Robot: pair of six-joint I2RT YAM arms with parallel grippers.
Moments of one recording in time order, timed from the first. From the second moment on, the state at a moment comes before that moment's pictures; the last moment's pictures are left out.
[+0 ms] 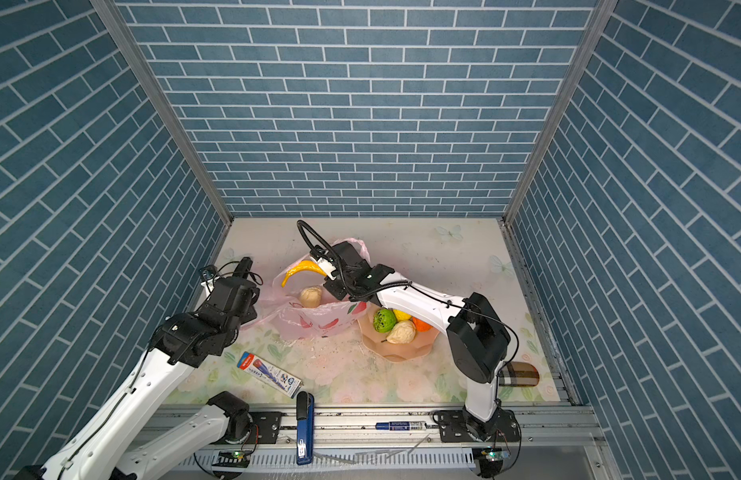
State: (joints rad) left arm -0.45 0.86 0.97 -1.03 -0.65 -0.73; right arm 0.95 1.83 1.48 -0.32 0.04 -0.17
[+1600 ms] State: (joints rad) left arm -0.40 0.86 0.87 -0.82 -0.45 -0.76; right arm 0.94 1.75 1.91 -0.36 0.05 -0.05
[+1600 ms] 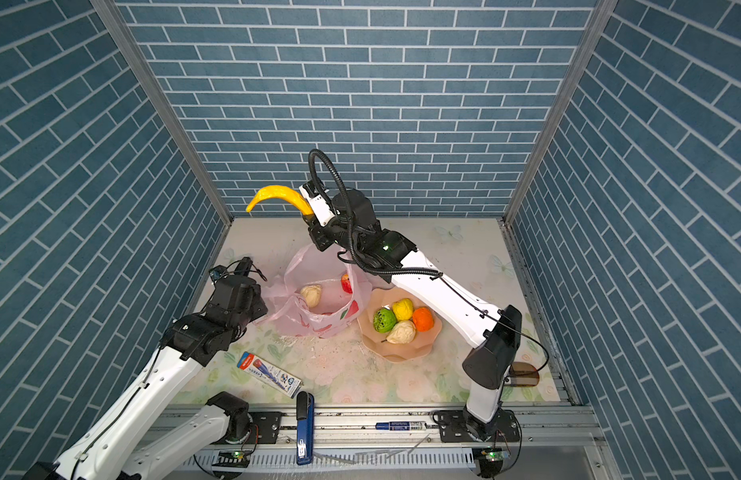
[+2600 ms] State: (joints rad) left arm -0.40 0.83 0.85 -0.84 -0.45 -0.74; right arm 0.65 1.41 1.26 -0.72 0.32 0.34
